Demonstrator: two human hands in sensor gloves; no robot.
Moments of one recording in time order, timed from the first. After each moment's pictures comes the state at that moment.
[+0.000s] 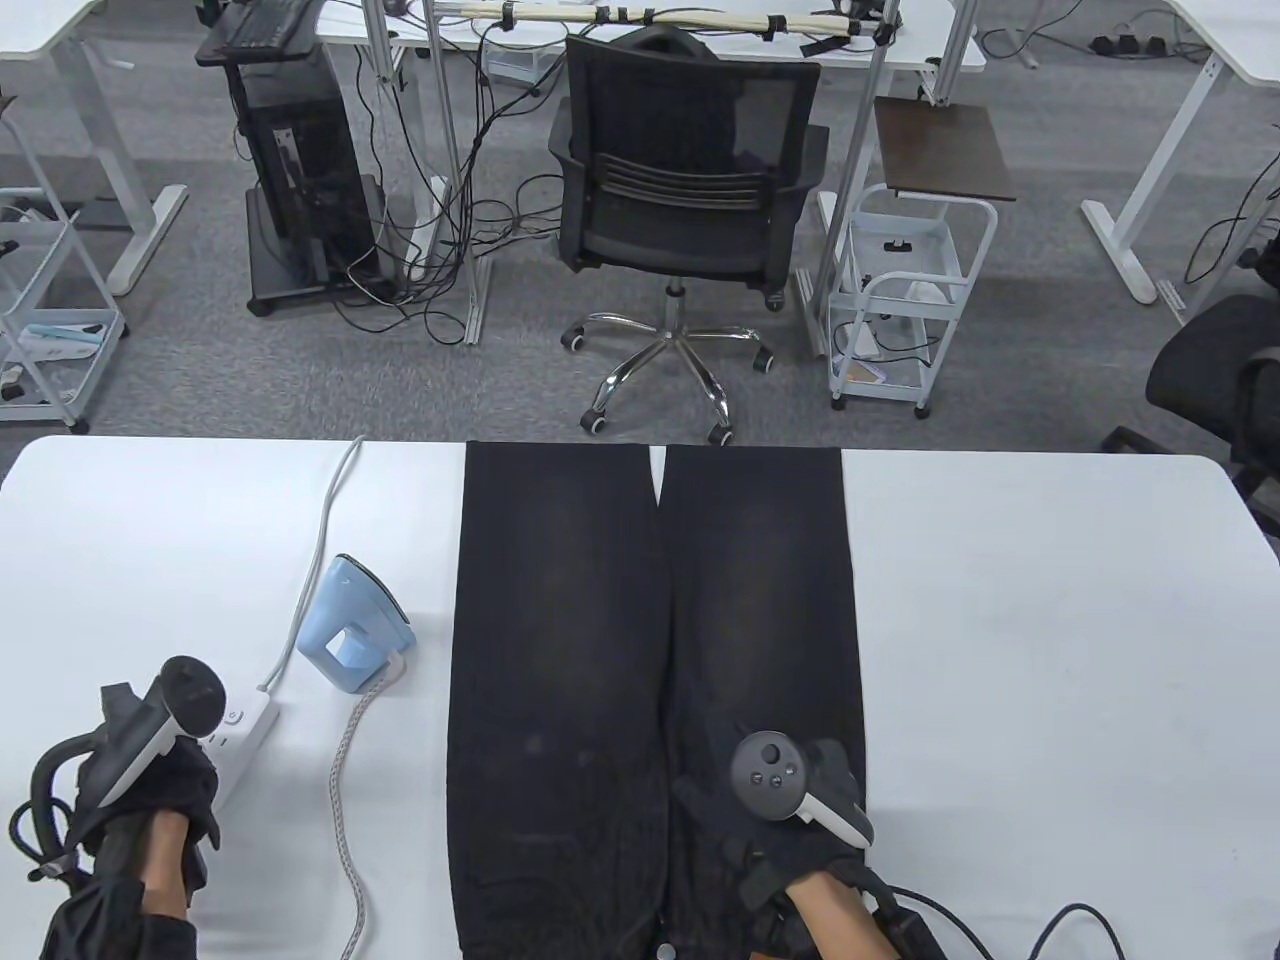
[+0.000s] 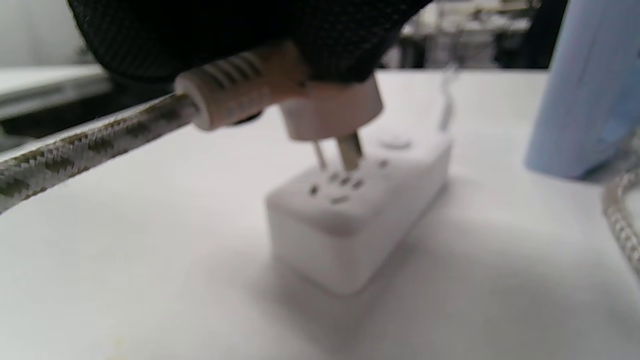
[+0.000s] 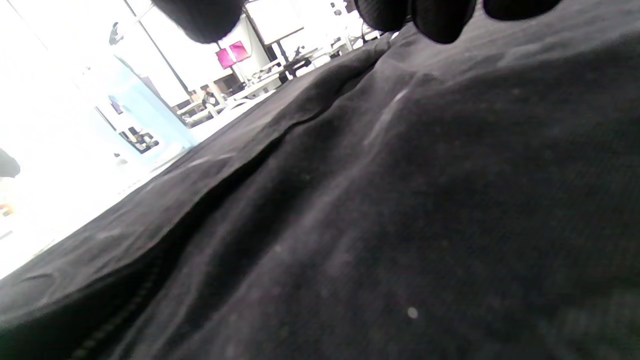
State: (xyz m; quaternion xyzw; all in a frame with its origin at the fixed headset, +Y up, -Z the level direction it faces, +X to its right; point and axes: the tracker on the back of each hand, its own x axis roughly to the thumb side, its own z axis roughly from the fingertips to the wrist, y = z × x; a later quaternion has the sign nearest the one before) left_hand -0.414 -0.722 -0.328 -0.13 0.22 -0.02 0.97; right_hand 0.117 -0.786 -0.335 0.18 0.12 0.95 0.21
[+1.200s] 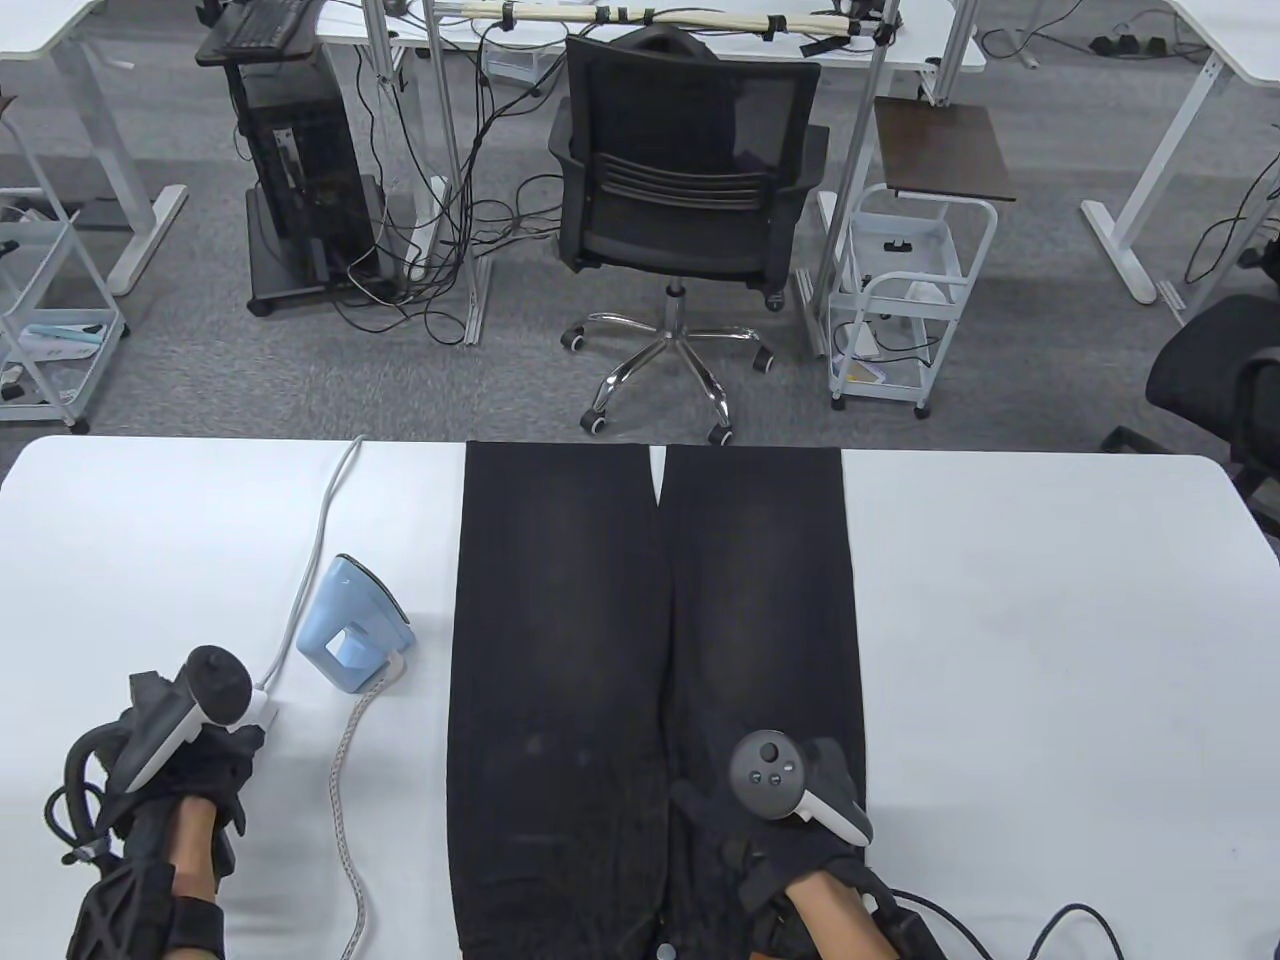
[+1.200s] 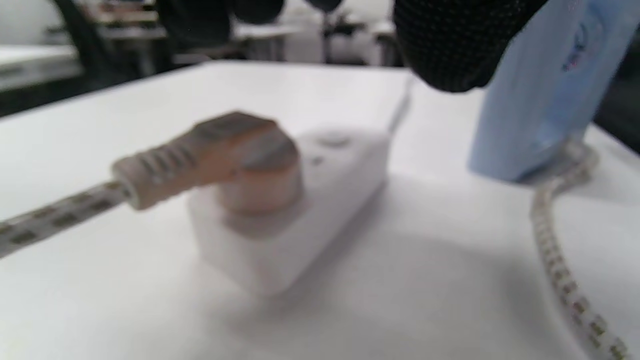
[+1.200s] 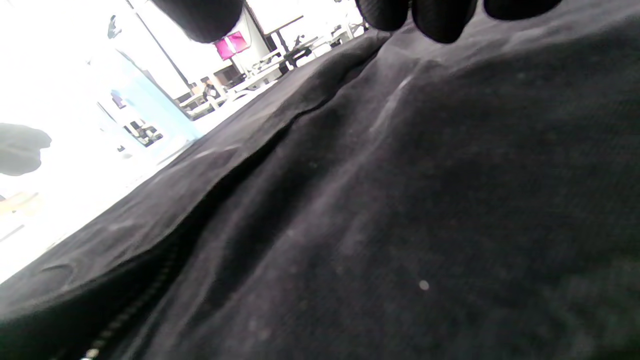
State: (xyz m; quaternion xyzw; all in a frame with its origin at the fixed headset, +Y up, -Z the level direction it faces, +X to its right) left_hand -0.395 -0.726 -0.343 -0.14 0.19 0.01 0.97; right_hand 0.115 -0.784 -0.334 0.19 0.14 0.95 0.22
